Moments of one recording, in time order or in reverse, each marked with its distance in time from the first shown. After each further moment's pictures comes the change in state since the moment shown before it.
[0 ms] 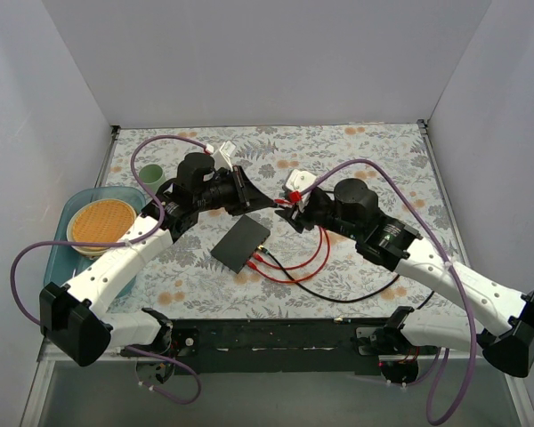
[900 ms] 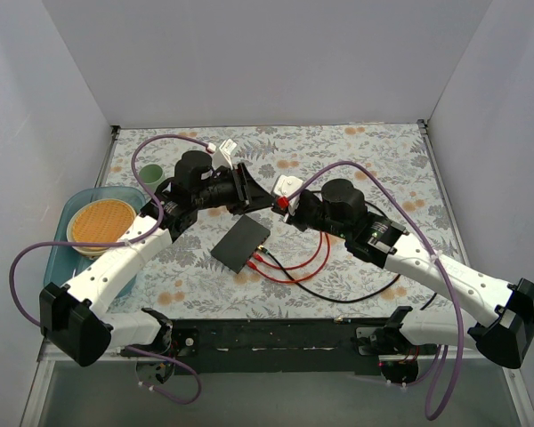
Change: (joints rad) left arm 0.012 0.000 0.000 0.048 0.098 -0.048; right arm 0.012 0.071 -0.007 0.033 -0.011 -0.064
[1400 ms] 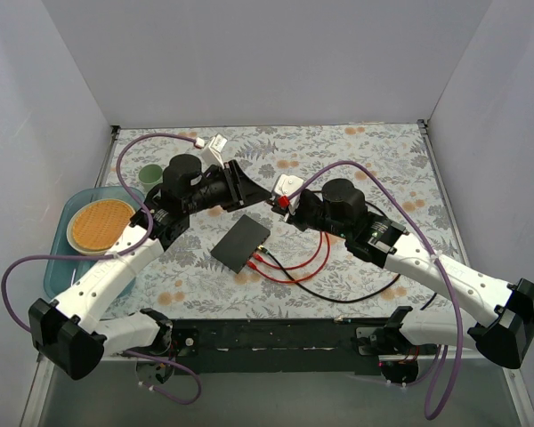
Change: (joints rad) left arm -0.002 -0.089 -0.024 0.045 -0.099 0.080; right arm 0.000 0.000 -0.004 0.009 -0.007 0.009
